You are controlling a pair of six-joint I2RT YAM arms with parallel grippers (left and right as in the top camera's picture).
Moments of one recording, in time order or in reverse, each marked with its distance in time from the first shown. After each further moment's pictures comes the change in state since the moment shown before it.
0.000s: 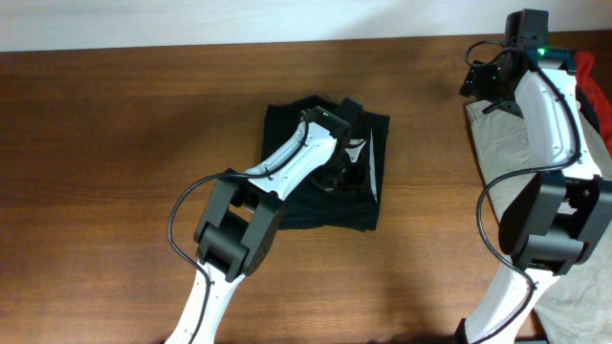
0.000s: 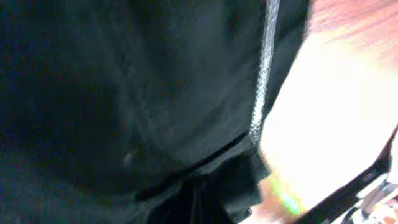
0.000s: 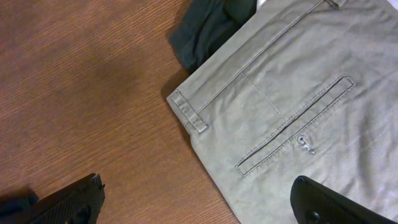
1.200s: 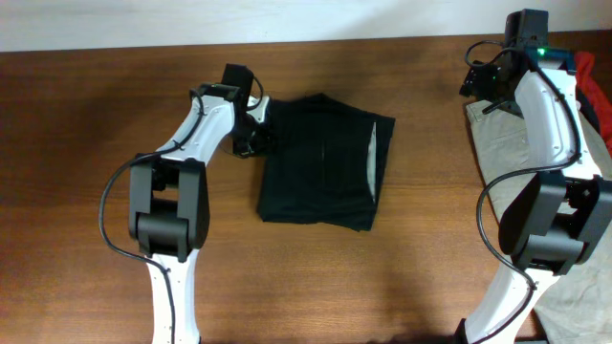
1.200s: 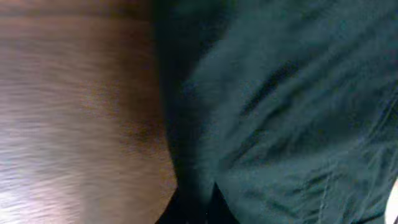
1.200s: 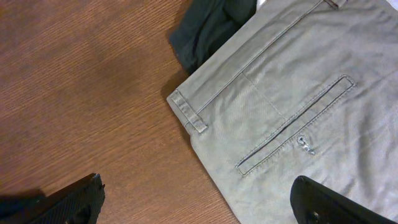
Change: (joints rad) left arm 0.432 -0.052 -0.098 0.137 -0.056 0.151; right arm 0.000 0.000 0.000 0.000 0.000 0.000
